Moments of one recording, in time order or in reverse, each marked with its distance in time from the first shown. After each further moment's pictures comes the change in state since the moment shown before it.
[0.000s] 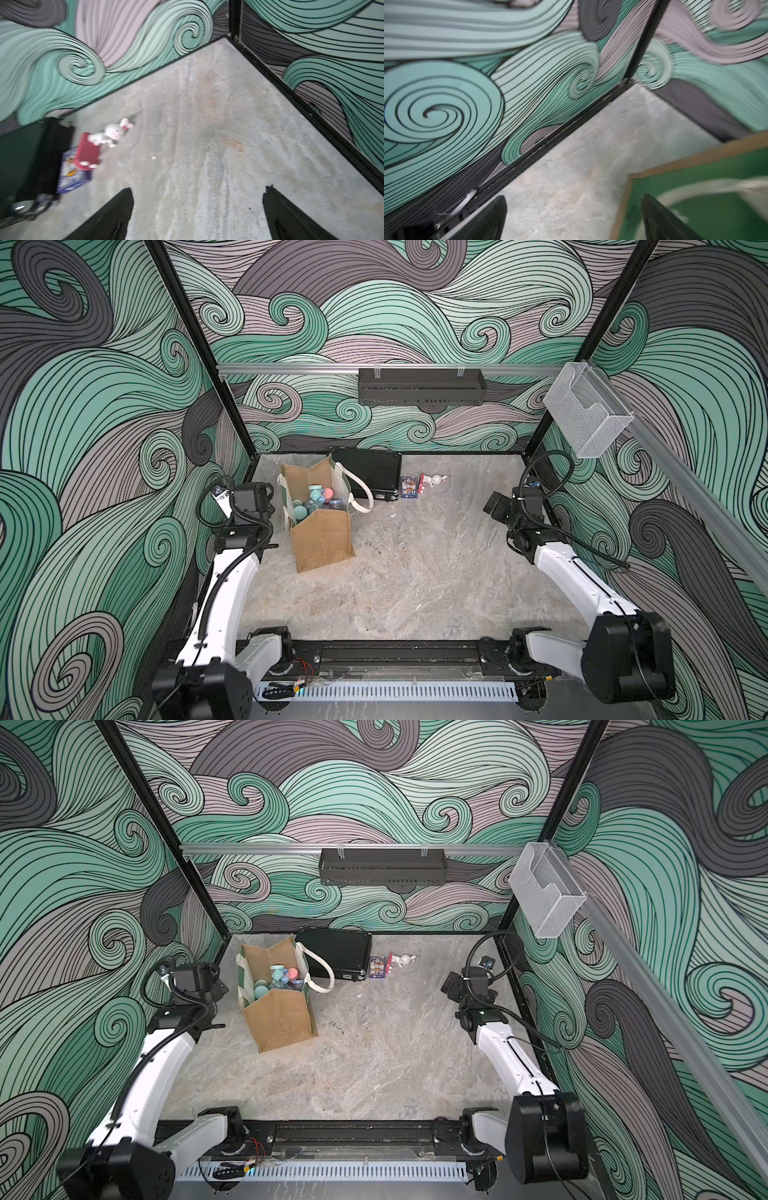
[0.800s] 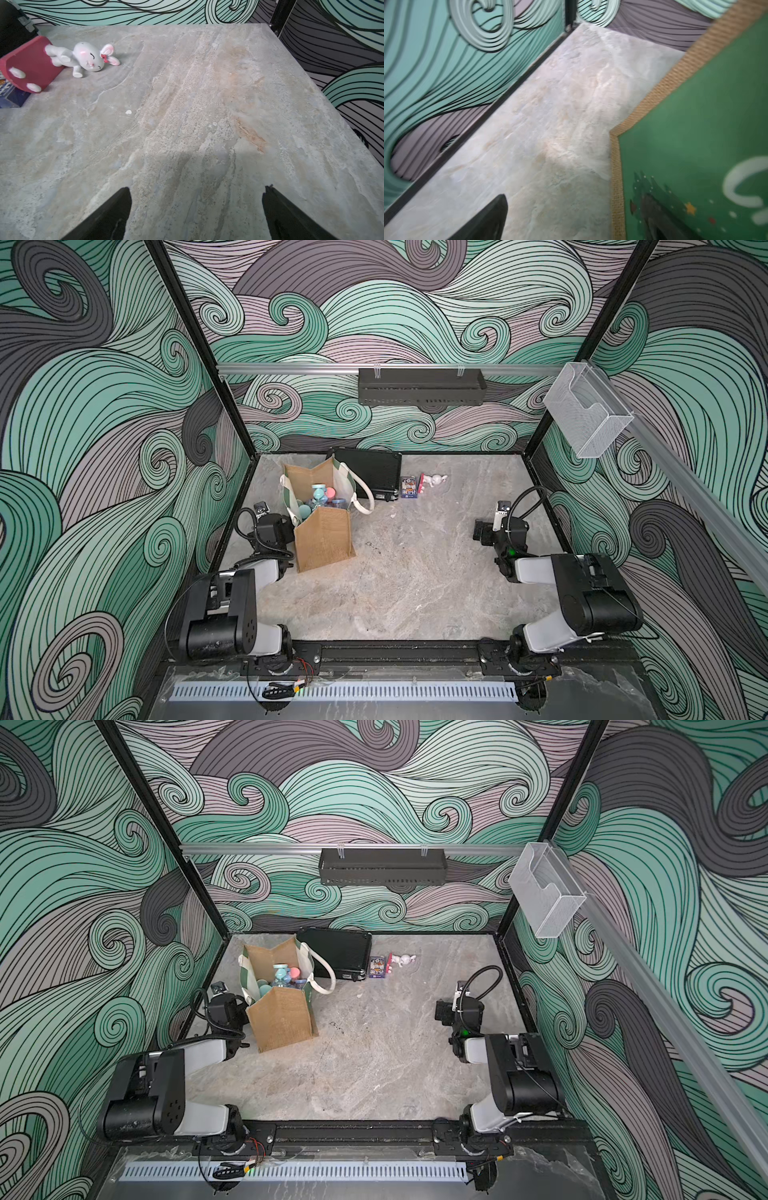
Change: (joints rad) left arm 0.013 0.345 -0.486 1.069 0.391 0.348; right arm -0.042 0.307 -0.335 0.780 -0.193 -0.386
